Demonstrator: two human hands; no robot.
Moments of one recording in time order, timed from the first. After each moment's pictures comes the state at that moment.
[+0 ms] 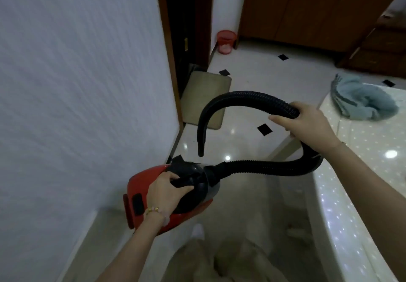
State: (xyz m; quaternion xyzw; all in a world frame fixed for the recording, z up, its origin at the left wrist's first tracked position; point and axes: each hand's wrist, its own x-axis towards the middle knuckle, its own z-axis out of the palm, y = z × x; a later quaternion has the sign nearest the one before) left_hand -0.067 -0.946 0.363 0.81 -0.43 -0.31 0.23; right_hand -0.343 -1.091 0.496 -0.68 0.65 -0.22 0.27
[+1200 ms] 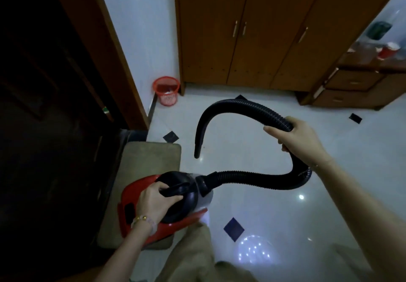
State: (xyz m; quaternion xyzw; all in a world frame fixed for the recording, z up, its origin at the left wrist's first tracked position) left_hand -0.206 -1.790 0.331 0.77 -0.48 -0.38 0.20; right_hand -0.521 -1.870 0.465 -0.56 0.72 -0.28 0.31
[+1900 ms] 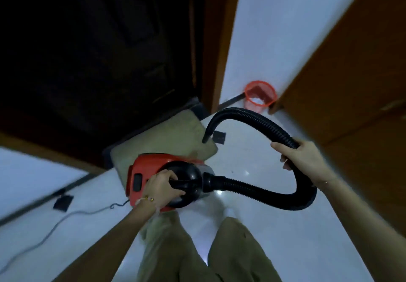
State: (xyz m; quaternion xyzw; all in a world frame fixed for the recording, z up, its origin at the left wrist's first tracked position) left_hand -0.364 -1.968 0.300 0.91 -0.21 -0.32 0.17; right_hand -0.529 -2.264 0.403 -0.74 0.44 -0.02 0.51
